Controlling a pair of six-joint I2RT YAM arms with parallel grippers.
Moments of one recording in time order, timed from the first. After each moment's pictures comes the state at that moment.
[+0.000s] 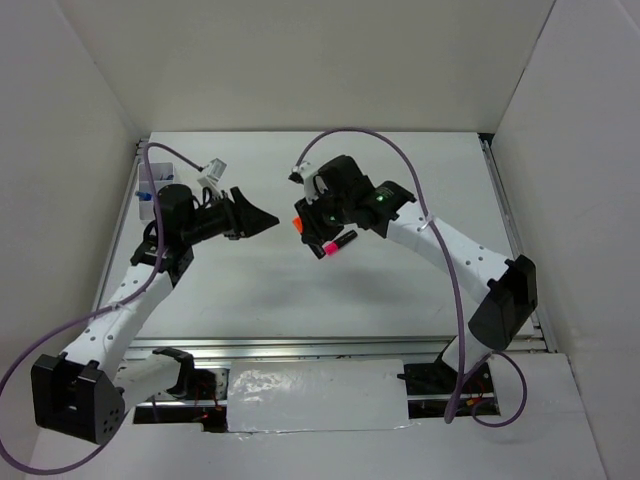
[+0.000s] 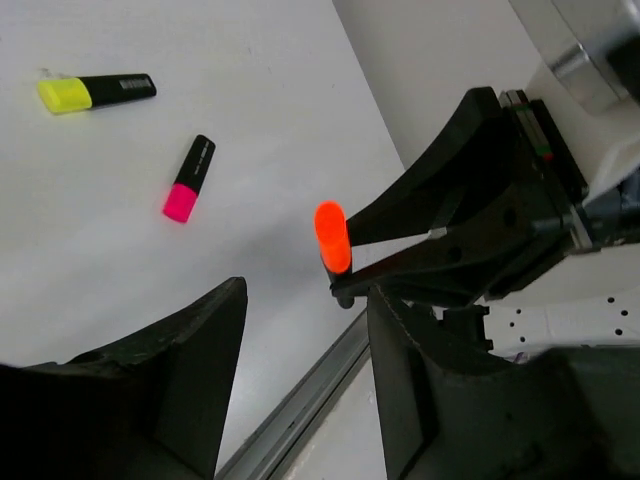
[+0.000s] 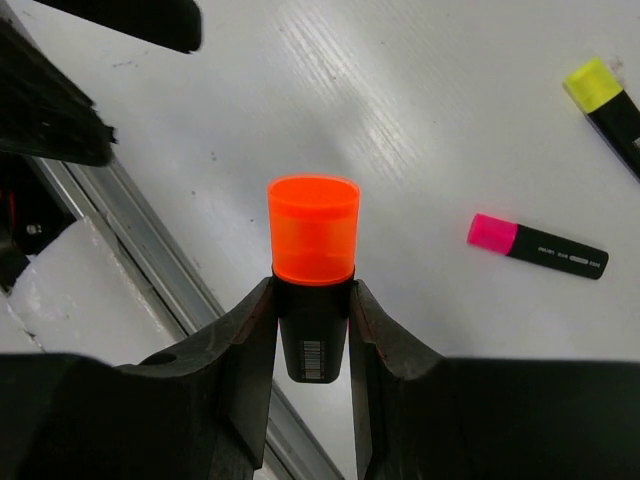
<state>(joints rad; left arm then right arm) -0.21 1.07 0.84 -0.03 0.67 -0.67 0.74 1.59 1.53 -0.71 -0.25 0.04</state>
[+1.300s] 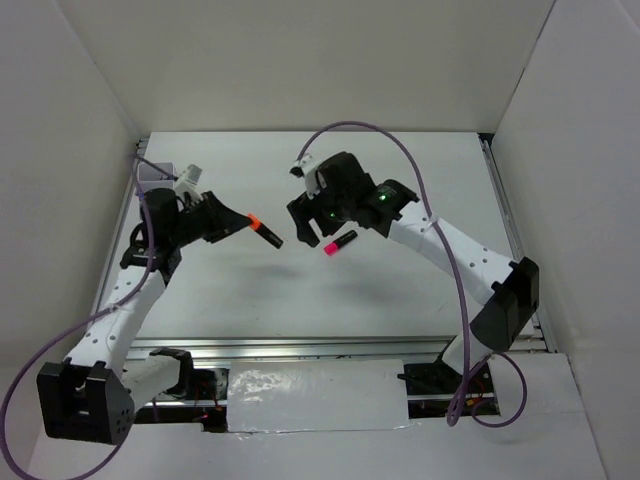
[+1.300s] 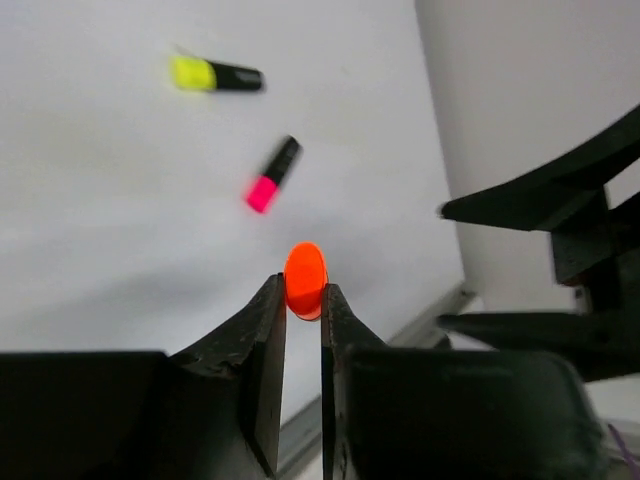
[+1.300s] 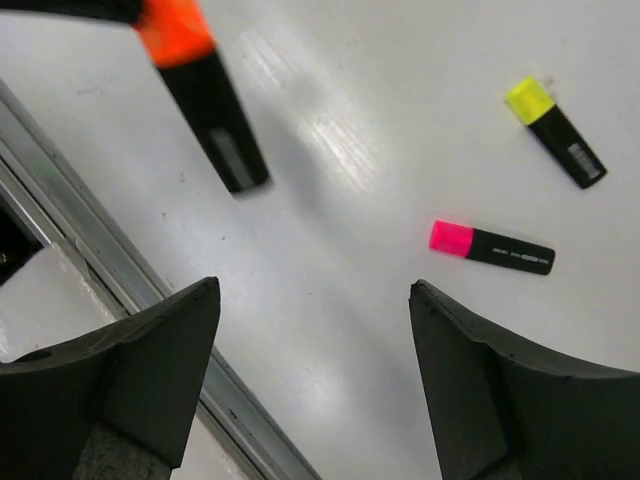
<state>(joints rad) -0.14 1.08 0.81 -0.11 0.59 -0.71 0.82 1.59 1.56 -0.71 -0.10 0.01</state>
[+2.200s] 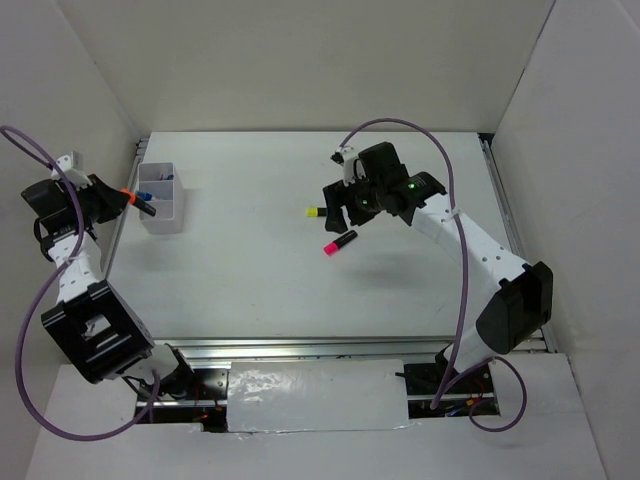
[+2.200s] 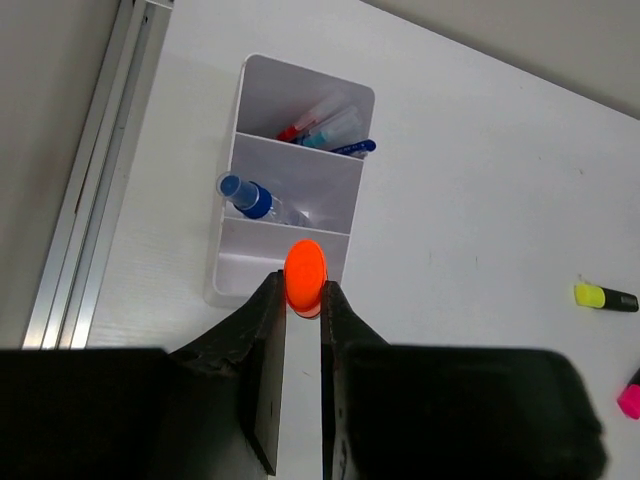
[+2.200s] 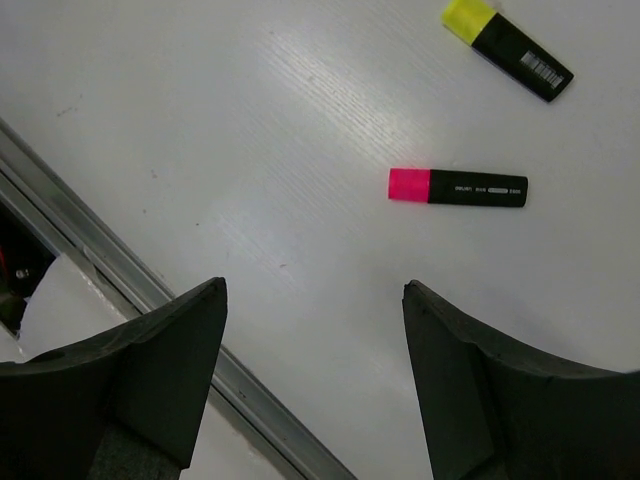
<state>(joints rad) 0.67 1.39 1.04 -0.09 0.65 -0.12 0.55 1.53 1.46 -0.72 -0.28 0.07</state>
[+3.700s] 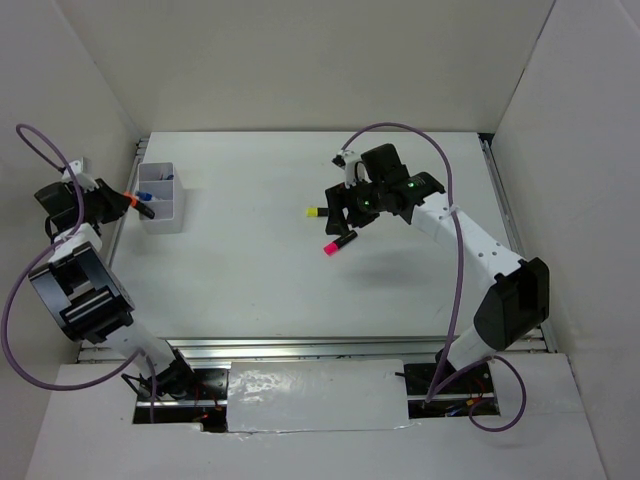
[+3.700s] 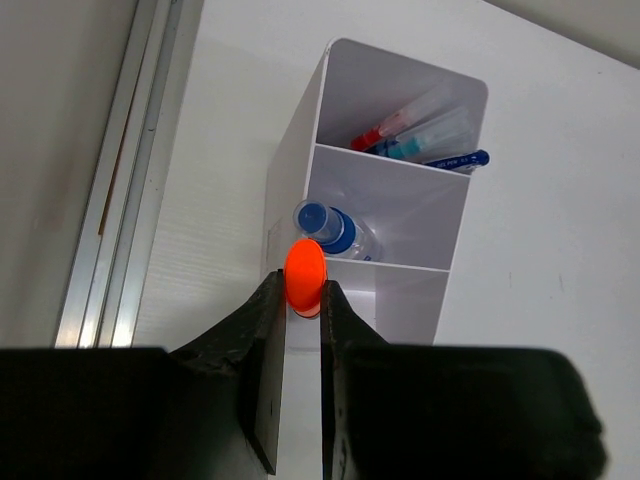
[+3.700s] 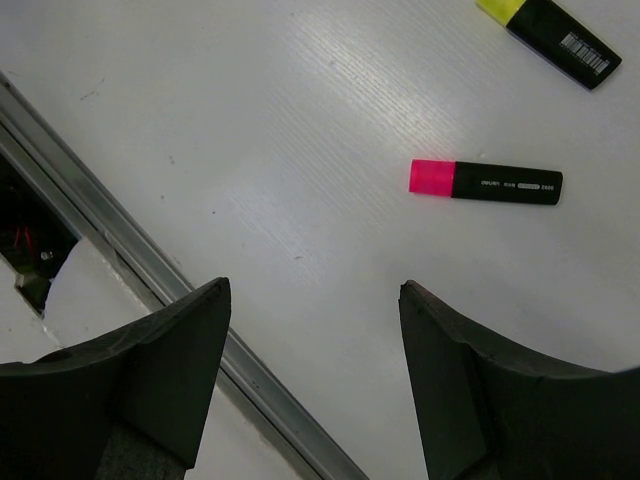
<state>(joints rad) 0.67 1.67 1.07 0.14 0.65 -0.08 0.51 1.55 1.43 -0.71 -0.38 0.07</state>
